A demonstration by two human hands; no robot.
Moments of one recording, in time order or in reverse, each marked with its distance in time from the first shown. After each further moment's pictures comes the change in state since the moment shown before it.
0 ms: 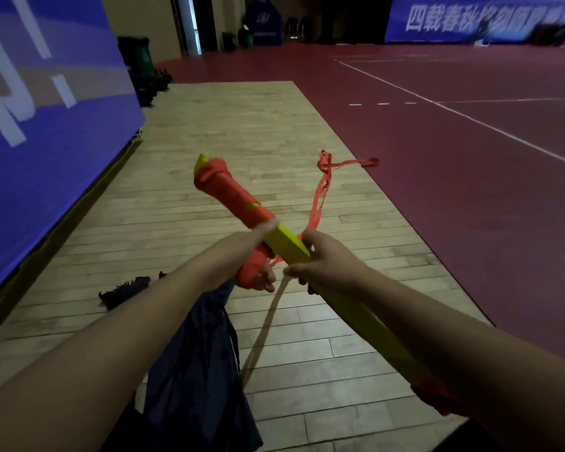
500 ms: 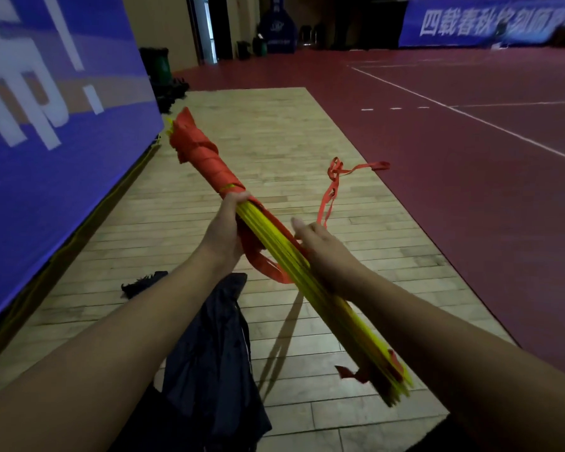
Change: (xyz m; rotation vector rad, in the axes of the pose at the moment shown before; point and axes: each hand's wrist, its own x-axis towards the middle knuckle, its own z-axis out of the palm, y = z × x) left_hand -0.032 0.006 -0.004 -0.502 0.252 0.308; right_hand -0.028 -0.027 0.018 0.271 0.024 0.128
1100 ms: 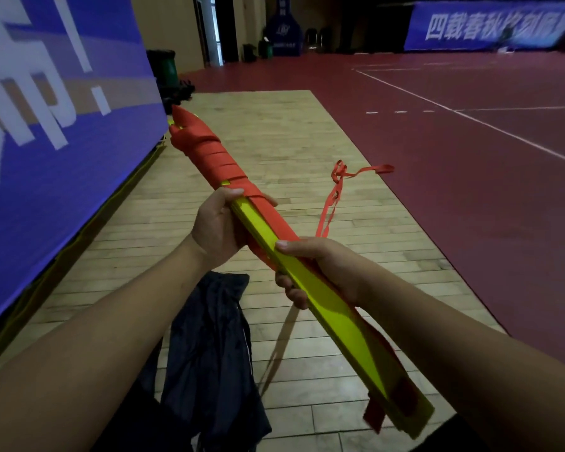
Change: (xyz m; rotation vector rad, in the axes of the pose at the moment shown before) left_hand -0.002 0.019 -0.015 -0.049 -0.309 0.092; right_hand -0.022 -0.014 -0.010 0.540 -0.627 0.063
